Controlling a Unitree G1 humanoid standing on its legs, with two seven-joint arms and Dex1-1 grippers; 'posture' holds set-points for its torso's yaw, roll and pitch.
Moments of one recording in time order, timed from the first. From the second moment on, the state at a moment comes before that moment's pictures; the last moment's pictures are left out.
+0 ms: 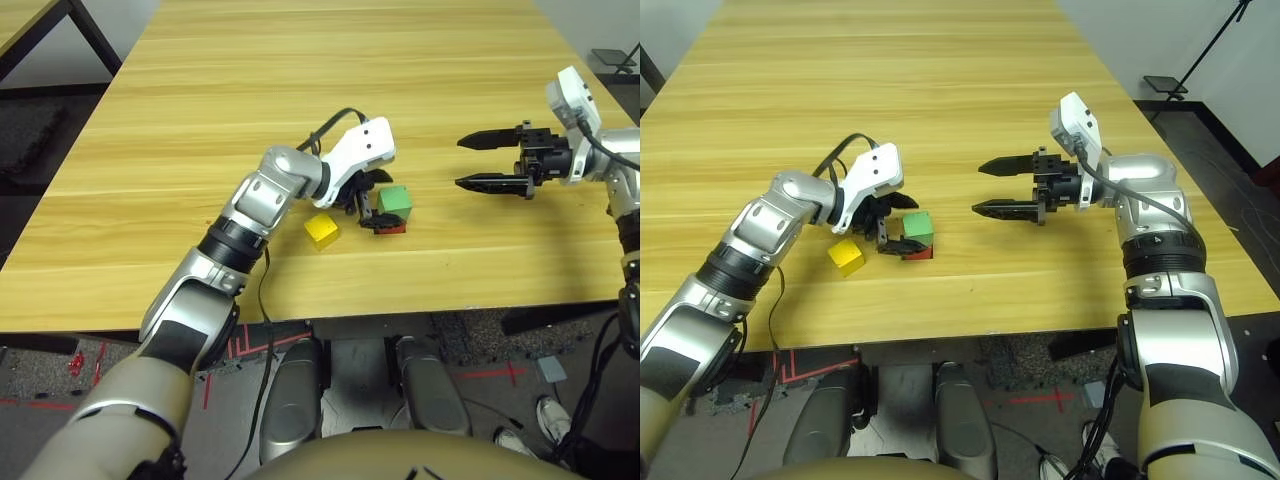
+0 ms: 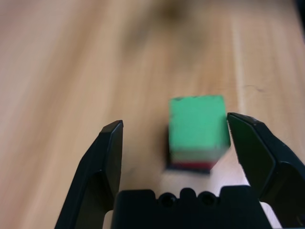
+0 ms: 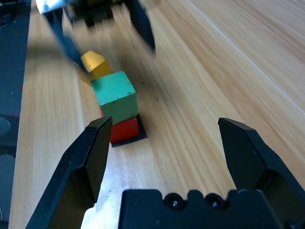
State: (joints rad) left arm -0.79 0.51 -0.24 -0.10 -0.15 0.81 -1.00; right arm -0.88 -0.70 0.05 0.72 0.31 0.15 1.55
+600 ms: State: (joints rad) left arm -0.48 0.56 -0.20 -0.51 -0.21 1.31 -0.66; right arm -0.97 -0.67 0.05 0.81 0.27 0.13 1.58
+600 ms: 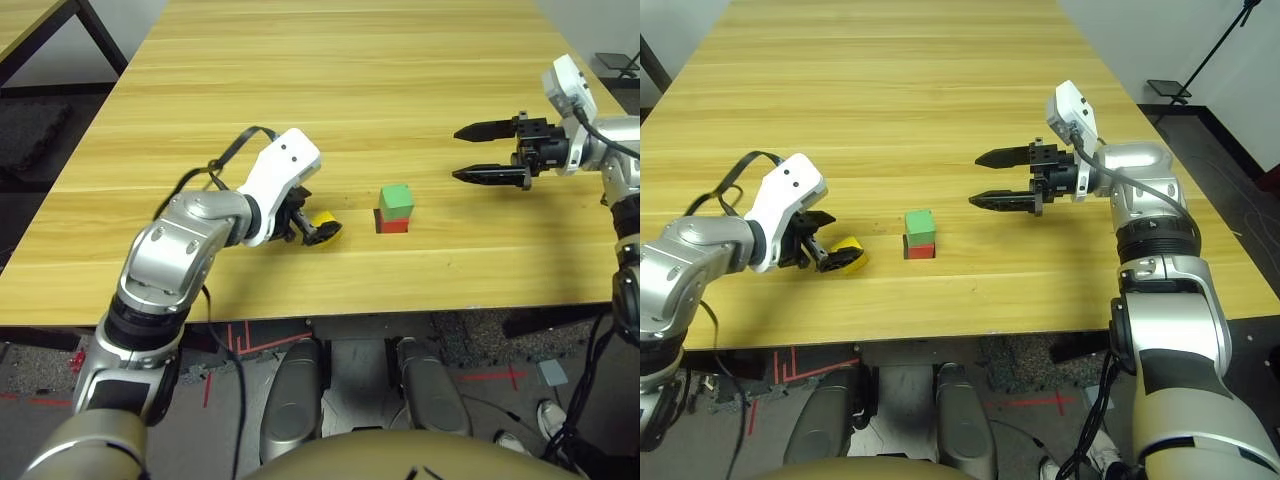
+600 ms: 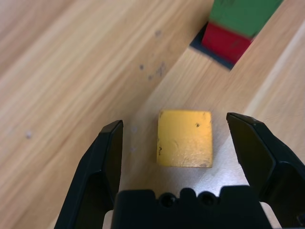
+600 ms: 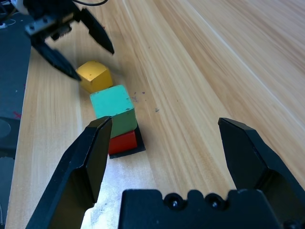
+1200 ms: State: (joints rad) left arm -0.61 0.64 -0.23 -0.42 -0.29 1.22 -0.68; right arm -0.88 -0.71 0.07 0.65 0.30 0.22 1.61
